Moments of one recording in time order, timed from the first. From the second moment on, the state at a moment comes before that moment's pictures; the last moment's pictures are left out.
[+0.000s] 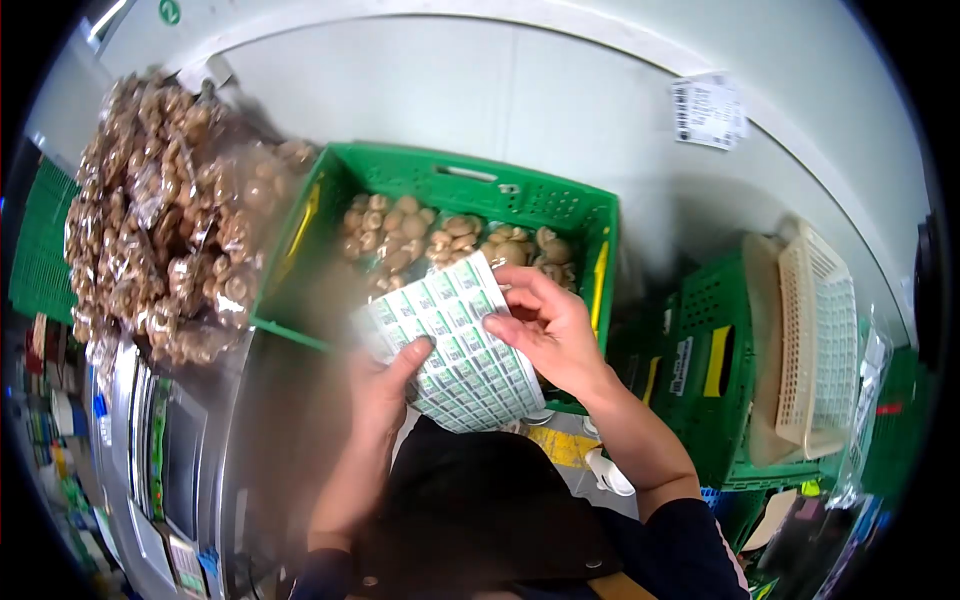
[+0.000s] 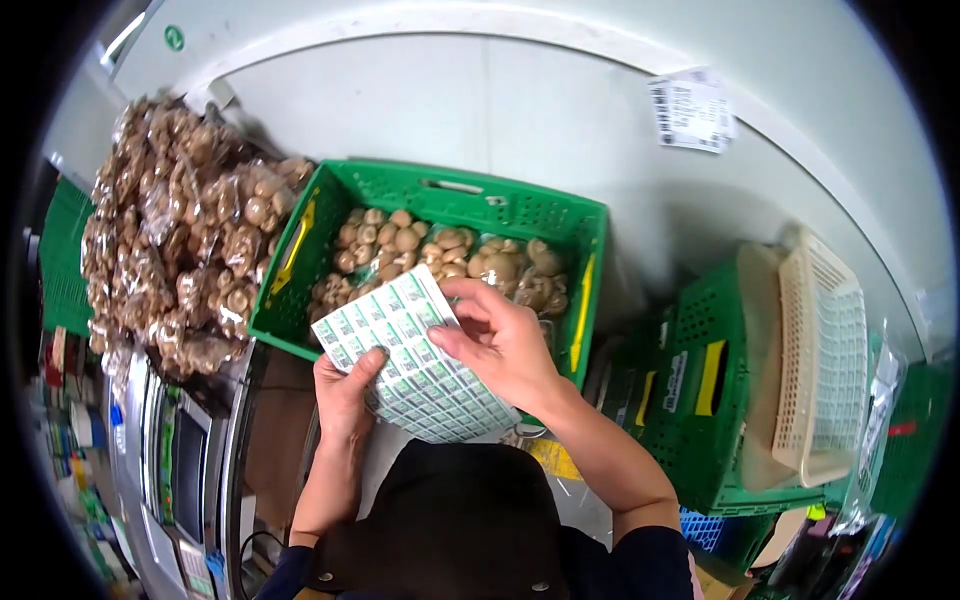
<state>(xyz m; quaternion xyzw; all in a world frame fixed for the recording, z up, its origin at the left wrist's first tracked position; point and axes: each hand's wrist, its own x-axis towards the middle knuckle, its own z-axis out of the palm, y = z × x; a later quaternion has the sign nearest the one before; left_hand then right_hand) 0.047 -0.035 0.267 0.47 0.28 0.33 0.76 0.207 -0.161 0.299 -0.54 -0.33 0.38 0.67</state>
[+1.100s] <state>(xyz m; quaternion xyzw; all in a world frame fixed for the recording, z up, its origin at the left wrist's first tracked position) -0.034 0.105 0.206 0.56 0.41 0.23 0.68 0.175 -0.060 0.234 -0.54 -0.51 0.48 0.46</state>
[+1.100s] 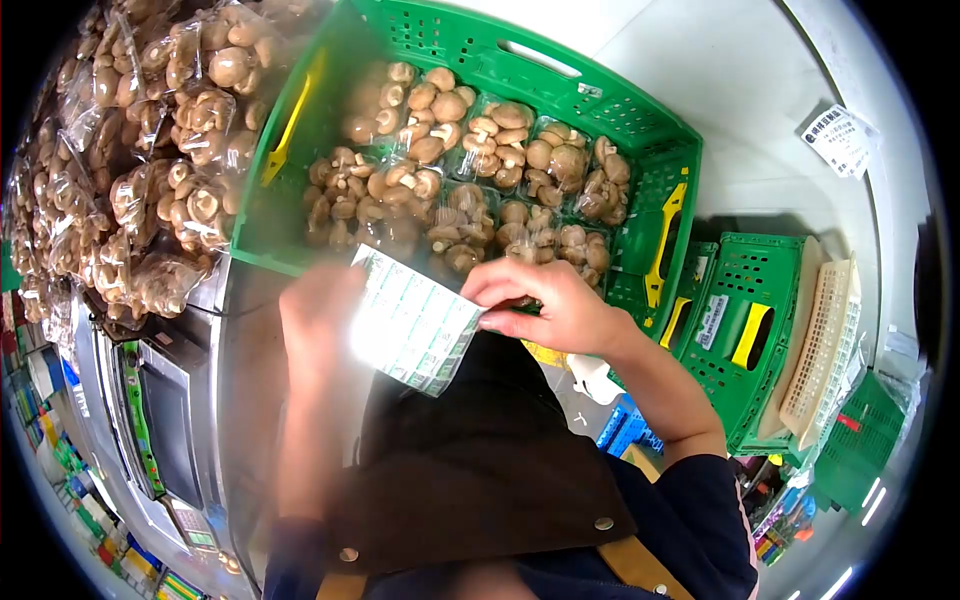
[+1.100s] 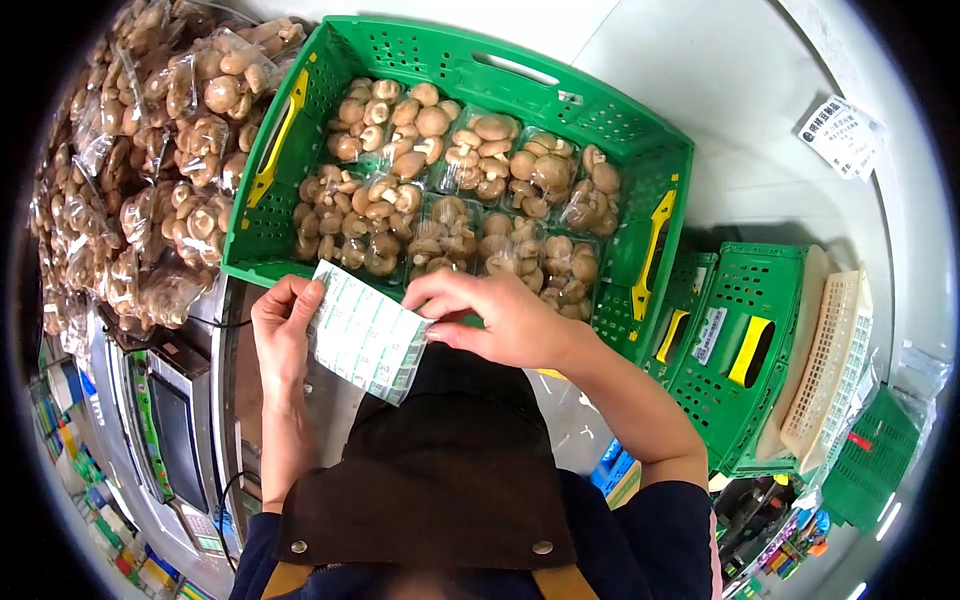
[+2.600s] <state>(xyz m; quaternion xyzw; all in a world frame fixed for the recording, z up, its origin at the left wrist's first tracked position) -0.004 0.074 0.211 0.56 0.50 0.33 0.57 0.453 -0.095 0.081 -0.89 -0.43 0.12 -0.10</state>
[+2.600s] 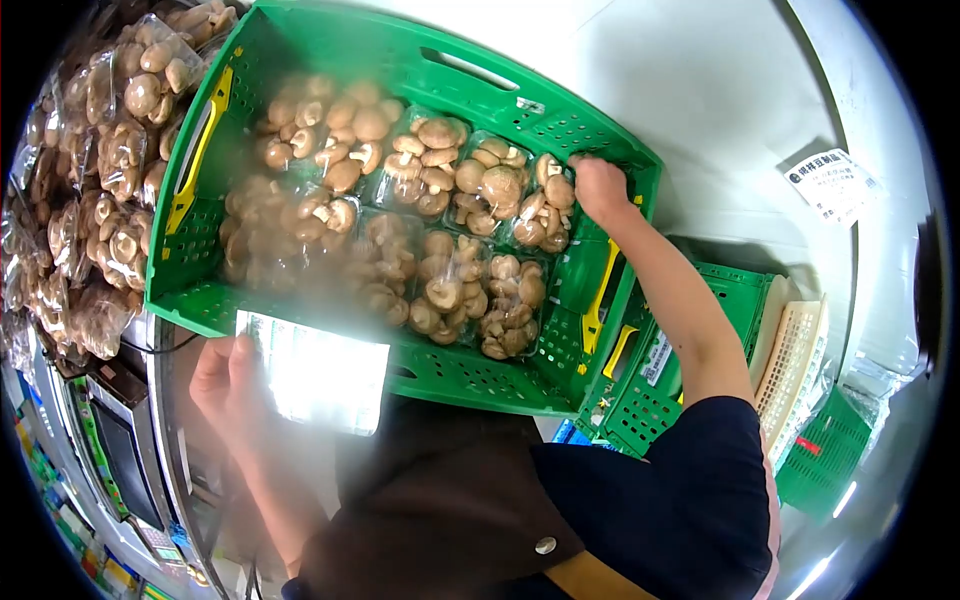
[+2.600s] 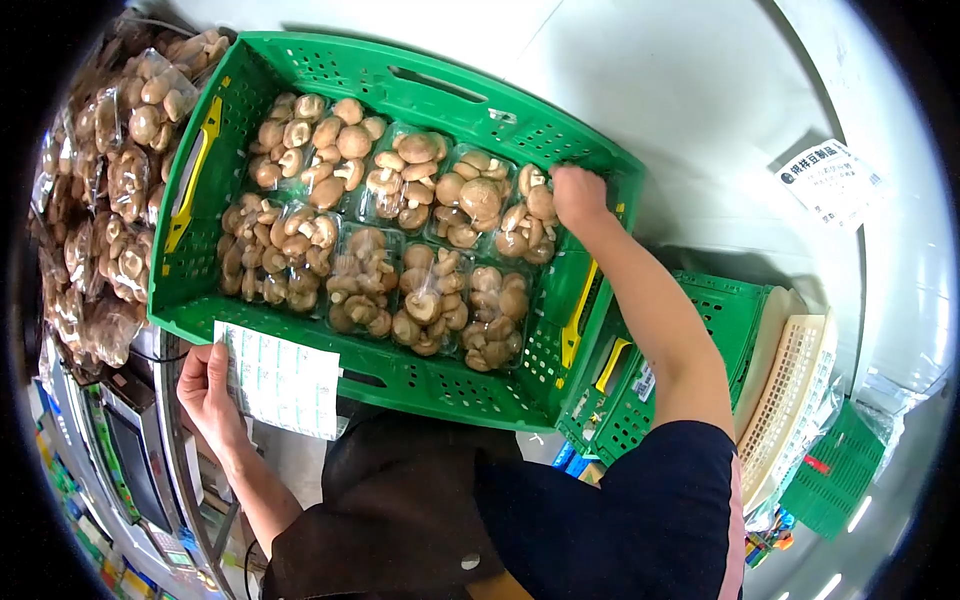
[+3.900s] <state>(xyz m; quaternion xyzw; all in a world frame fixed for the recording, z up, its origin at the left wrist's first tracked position) -0.018 0.022 0.229 0.66 0.40 0.25 0.58 0.196 -0.024 0.218 -0.47 -0.61 0.50 0.39</state>
